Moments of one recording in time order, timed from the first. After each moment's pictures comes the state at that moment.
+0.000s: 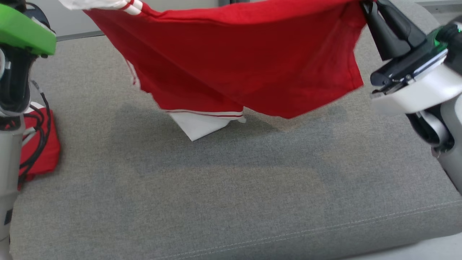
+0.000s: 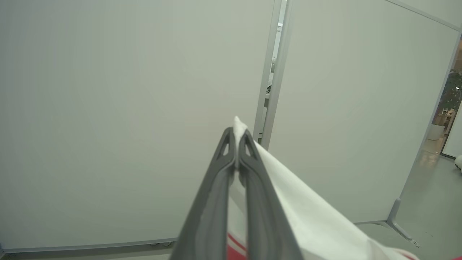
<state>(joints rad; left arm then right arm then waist) -0.87 0.46 -0.26 0.12 -0.75 0.09 0.14 -0.72 -0.55 0.44 -0.06 0.48 0.13 -0.16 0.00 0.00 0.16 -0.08</state>
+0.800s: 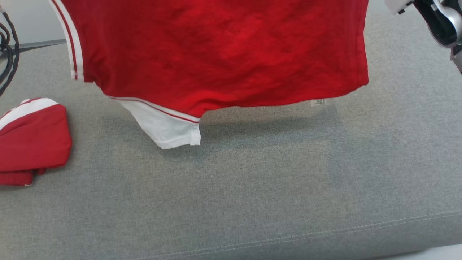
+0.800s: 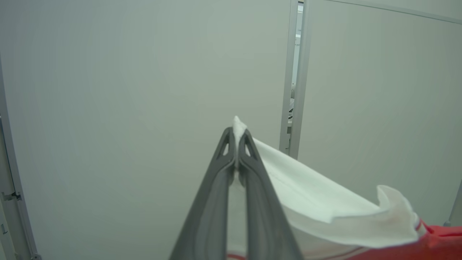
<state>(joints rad) -1.26 0.42 -0.34 0.45 -0.67 0.06 0.17 -1.30 -0.56 0.79 0.49 0.70 0.13 -0.13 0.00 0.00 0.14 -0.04</state>
